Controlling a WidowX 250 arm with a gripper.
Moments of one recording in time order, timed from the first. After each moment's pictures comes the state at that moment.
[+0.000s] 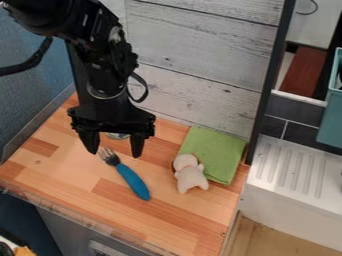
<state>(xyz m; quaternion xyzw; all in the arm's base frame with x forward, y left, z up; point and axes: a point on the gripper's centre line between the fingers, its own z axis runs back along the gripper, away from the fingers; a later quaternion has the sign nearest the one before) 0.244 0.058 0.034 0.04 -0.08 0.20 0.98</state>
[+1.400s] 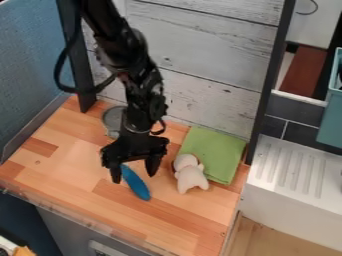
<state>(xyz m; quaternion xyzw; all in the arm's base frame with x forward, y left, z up) 0.274 0.068 -0.067 0.08 -0.01 0.44 0.90</state>
